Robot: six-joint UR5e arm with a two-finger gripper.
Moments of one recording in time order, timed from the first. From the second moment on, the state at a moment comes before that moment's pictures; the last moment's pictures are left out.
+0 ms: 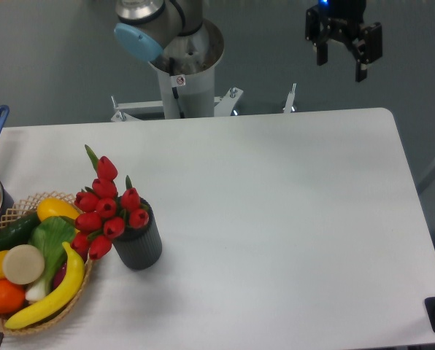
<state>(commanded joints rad) 3.00 -1.38 -1.81 -1.18 1.39 1.90</state>
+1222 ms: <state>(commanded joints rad) 3.00 -1.38 -1.87 -1.15 1.19 1.66</state>
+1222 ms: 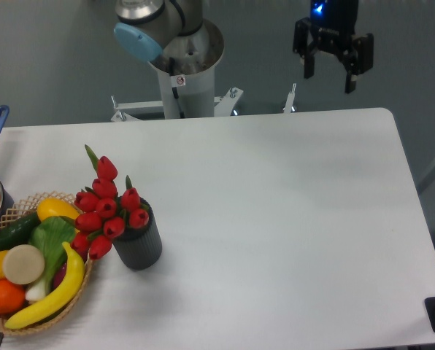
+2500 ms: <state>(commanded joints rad) 2.86 -1.45 -2.02 -0.98 0.73 1.41</state>
